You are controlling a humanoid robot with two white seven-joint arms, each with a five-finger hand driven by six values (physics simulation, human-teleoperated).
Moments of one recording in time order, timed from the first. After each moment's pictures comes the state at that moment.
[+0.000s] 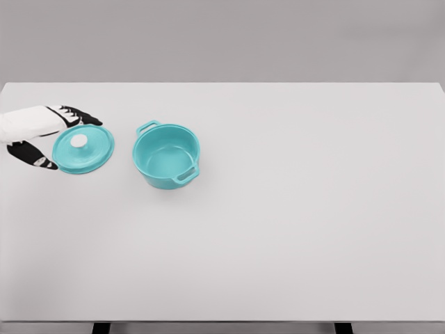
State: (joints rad) left arm -0.56 0.96 -0.49 -1.34 -0.17 -0.61 -0.57; right arm 0.01 0.00 0.12 0.11 0.07 -0.28 0.38
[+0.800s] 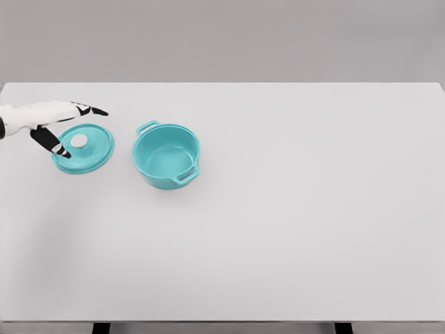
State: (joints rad) left arm -0.84 0.75 -0.73 -0.87 -0.23 -0.61 -0.57; right arm 0.01 0.00 0.12 0.11 0.07 -0.28 0.38
